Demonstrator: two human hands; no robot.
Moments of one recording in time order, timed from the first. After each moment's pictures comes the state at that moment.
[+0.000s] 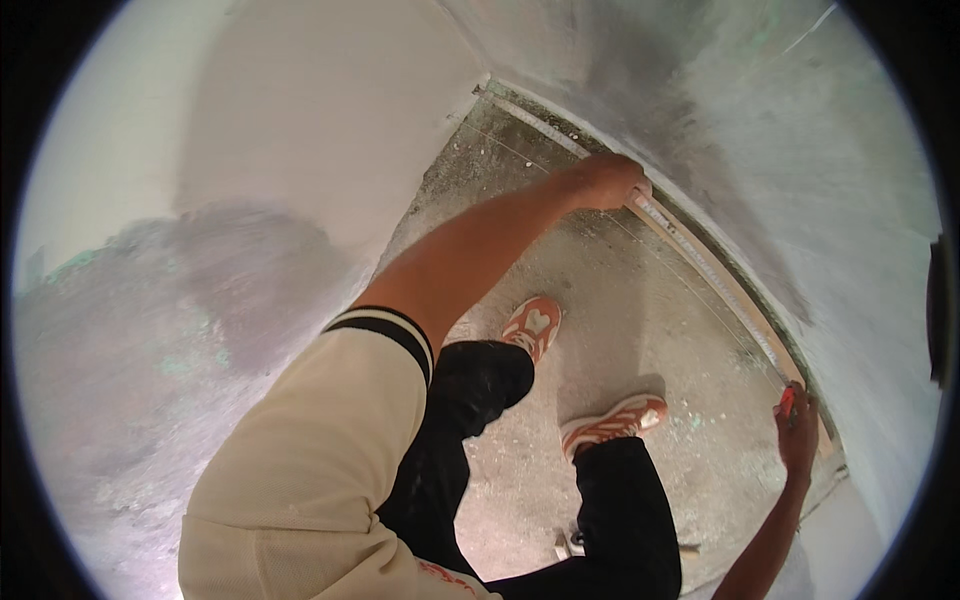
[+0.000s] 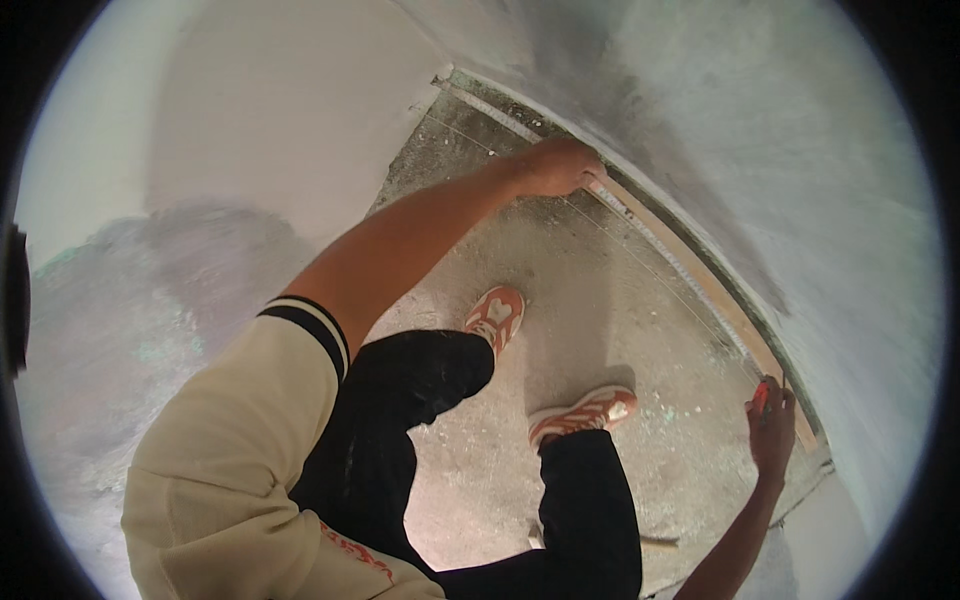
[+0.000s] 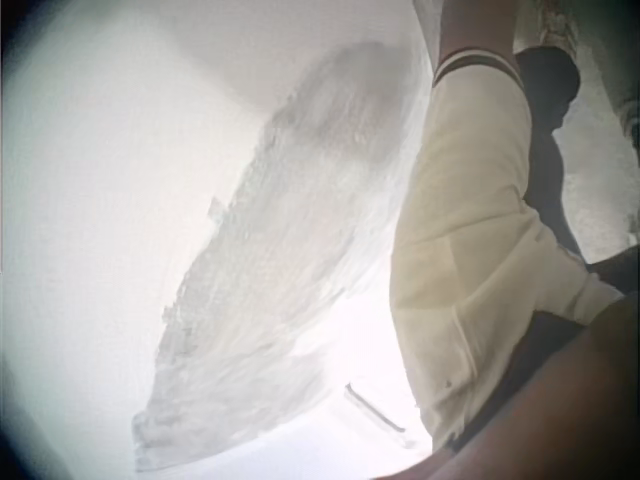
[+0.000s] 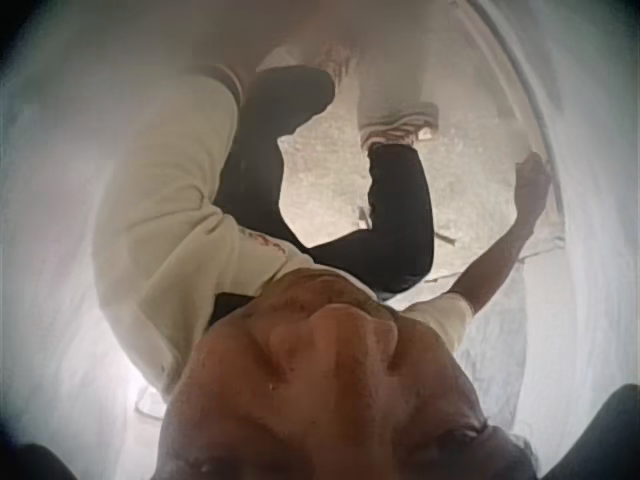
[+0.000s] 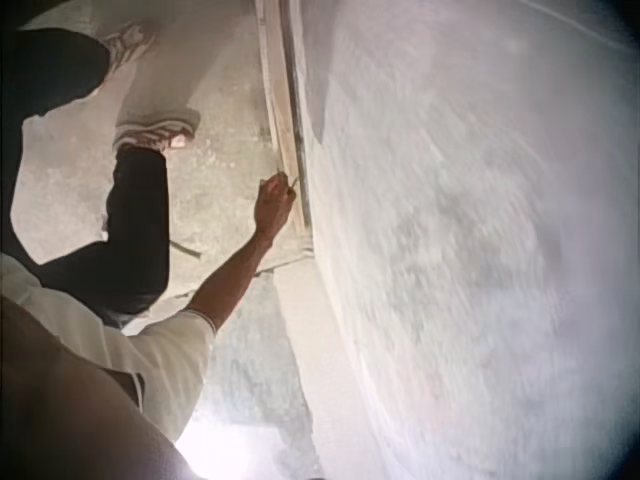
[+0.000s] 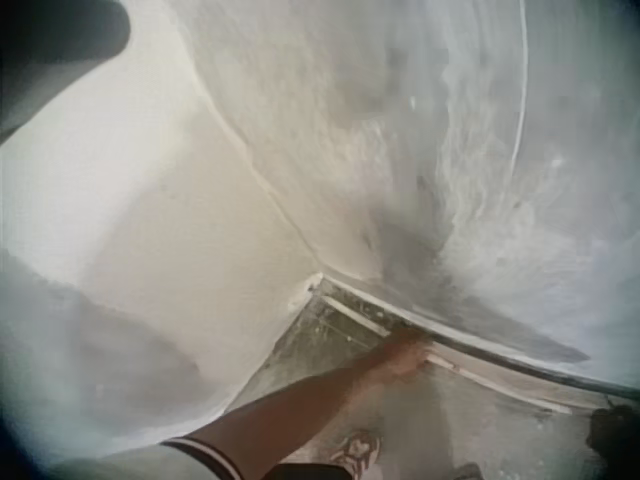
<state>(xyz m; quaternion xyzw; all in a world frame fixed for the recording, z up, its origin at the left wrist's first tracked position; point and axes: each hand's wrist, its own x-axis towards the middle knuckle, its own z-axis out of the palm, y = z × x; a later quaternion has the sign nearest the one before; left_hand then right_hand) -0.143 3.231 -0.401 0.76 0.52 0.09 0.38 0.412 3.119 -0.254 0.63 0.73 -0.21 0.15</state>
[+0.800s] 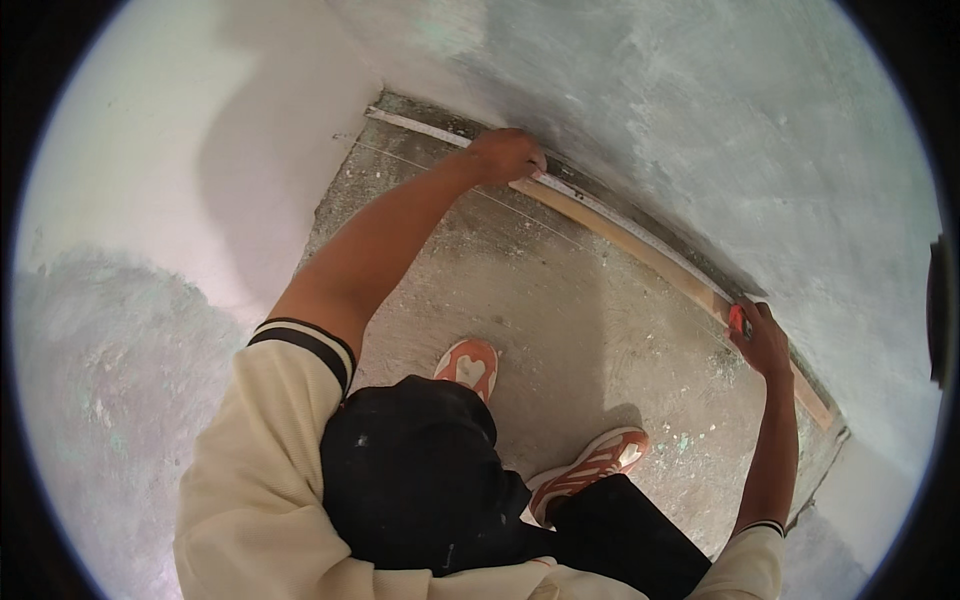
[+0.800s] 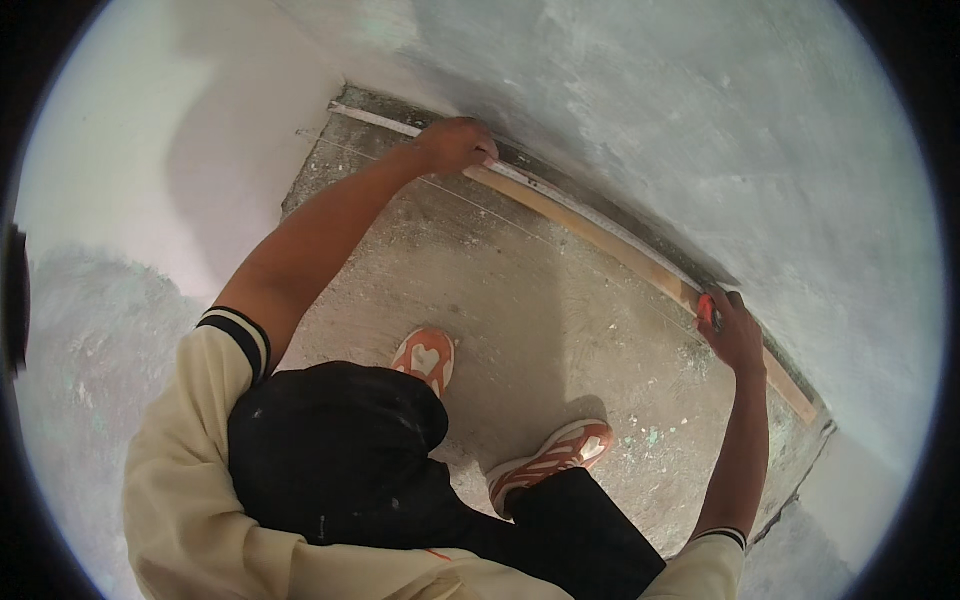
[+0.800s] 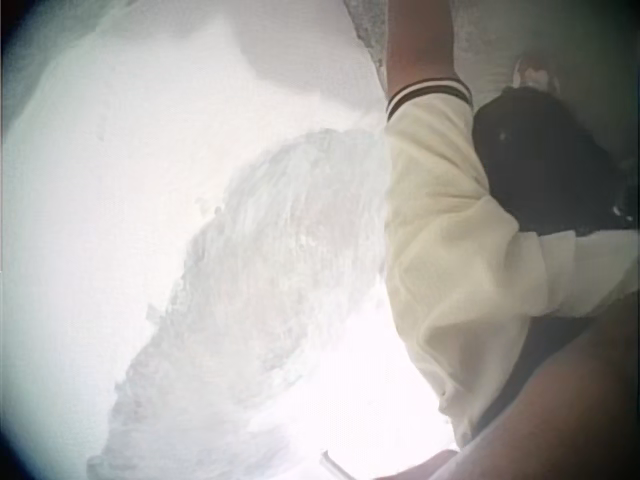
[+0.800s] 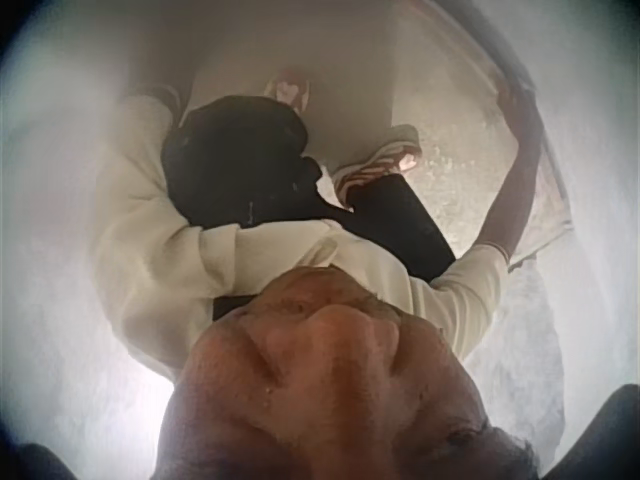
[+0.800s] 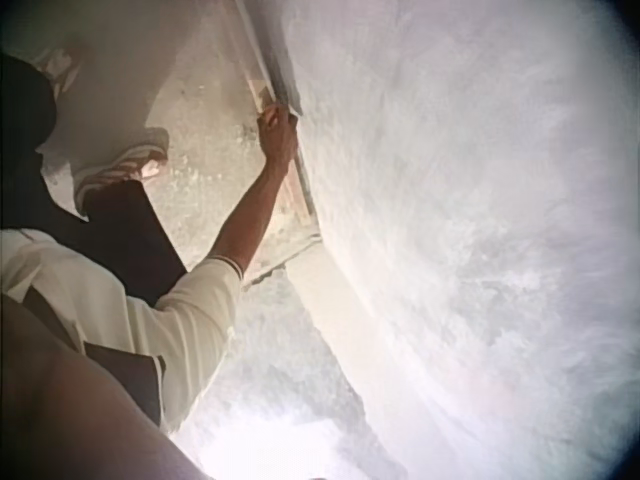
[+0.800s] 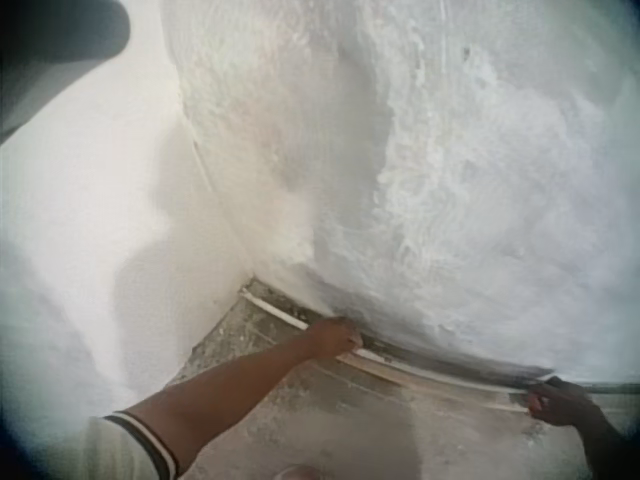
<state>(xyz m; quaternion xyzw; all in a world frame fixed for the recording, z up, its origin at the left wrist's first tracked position) -0.184 3.258 -0.519 0.79 0.54 0.04 0.28 0.395 3.181 -0.436 0.58 0.79 -0.16 0.14</state>
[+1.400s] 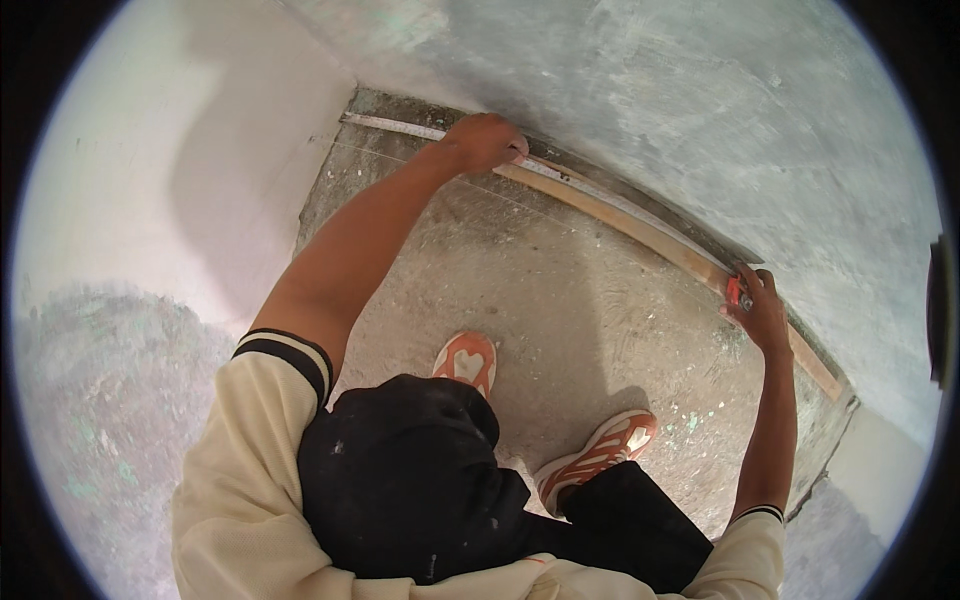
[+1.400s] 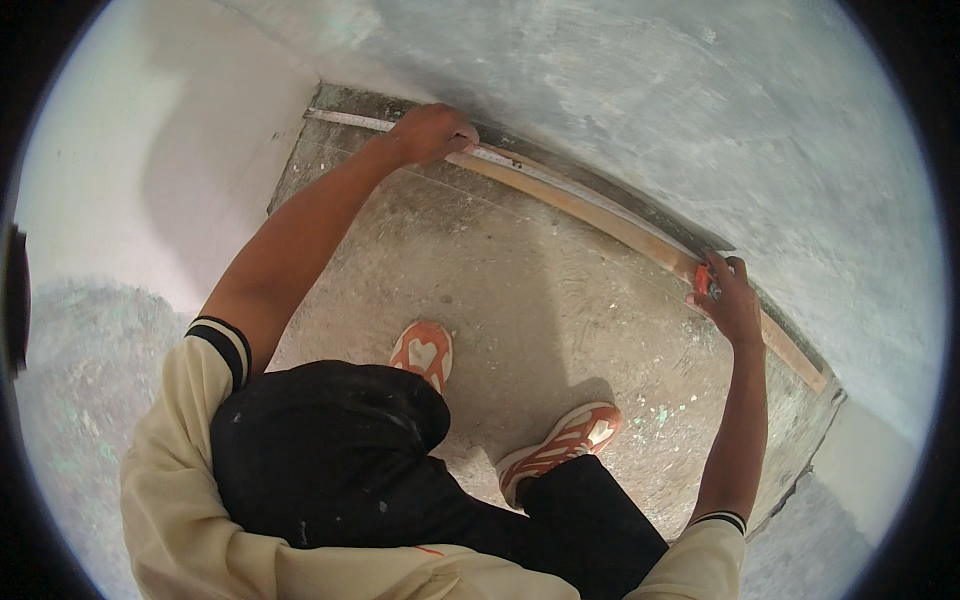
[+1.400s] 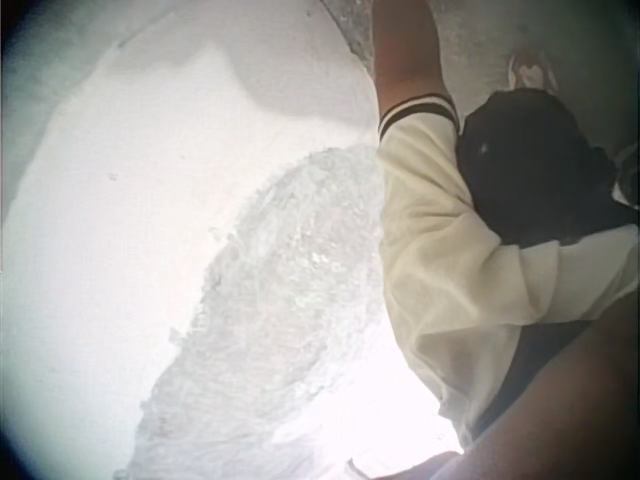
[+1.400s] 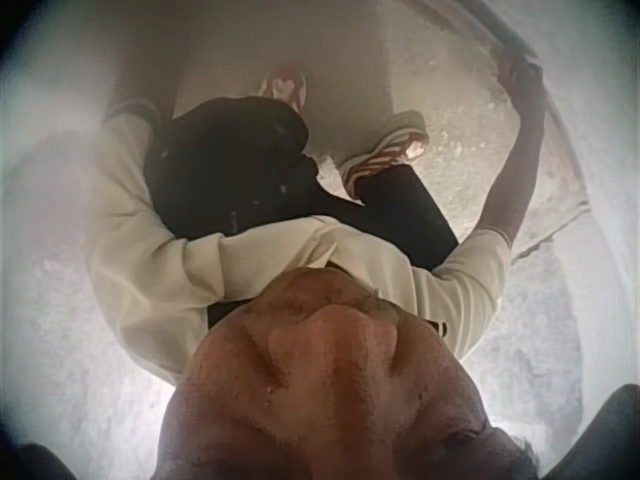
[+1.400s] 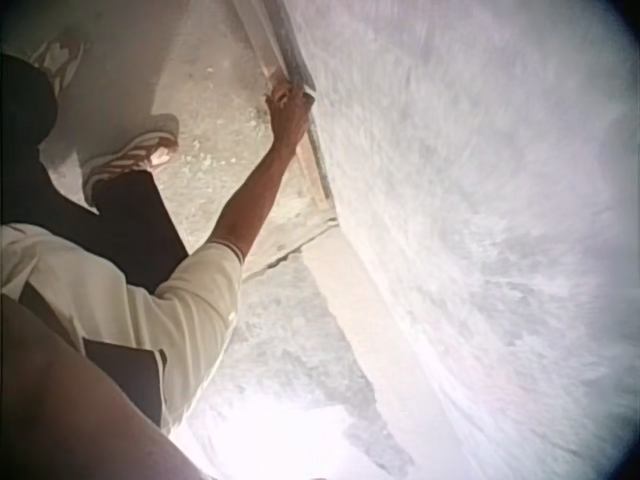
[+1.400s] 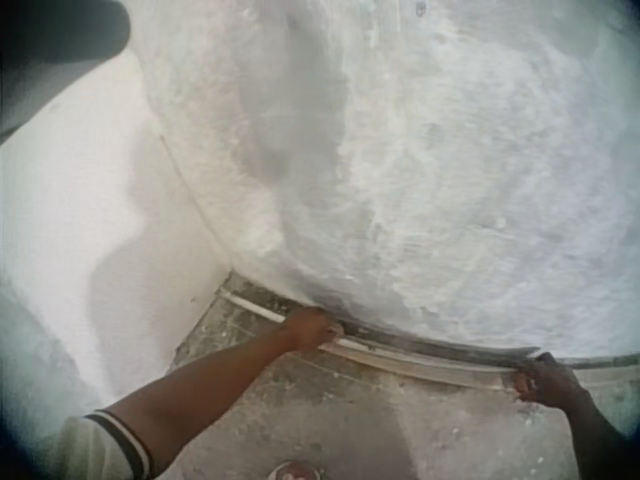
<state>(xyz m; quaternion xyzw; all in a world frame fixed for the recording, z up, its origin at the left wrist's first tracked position) -0.183 3.259 -0.516 0.80 0.54 0.00 0.26 0.368 3.171 -0.437 0.63 0.75 -0.18 0.07</state>
